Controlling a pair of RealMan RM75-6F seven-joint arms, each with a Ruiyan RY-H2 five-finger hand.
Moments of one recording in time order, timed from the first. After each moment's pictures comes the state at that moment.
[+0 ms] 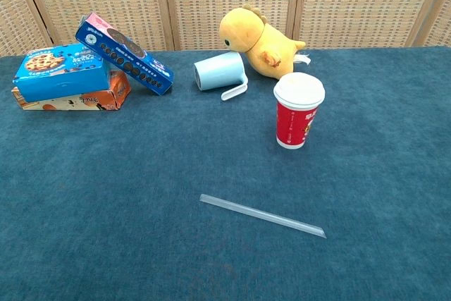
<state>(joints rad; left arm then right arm) -0.02 -1.07 0.02 -1.62 1.64 1.60 -0.02 -0.01 -1.12 0.04 -1.70 -1.68 1.67 -0.08</state>
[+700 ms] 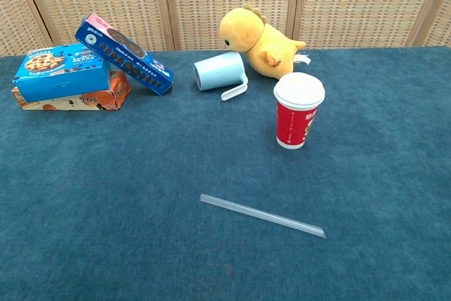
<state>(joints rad) -0.03 -1.07 0.01 -1.63 1.63 1.59 0.00 0.01 -1.14 0.01 -1.69 -1.75 1.62 -0.12</state>
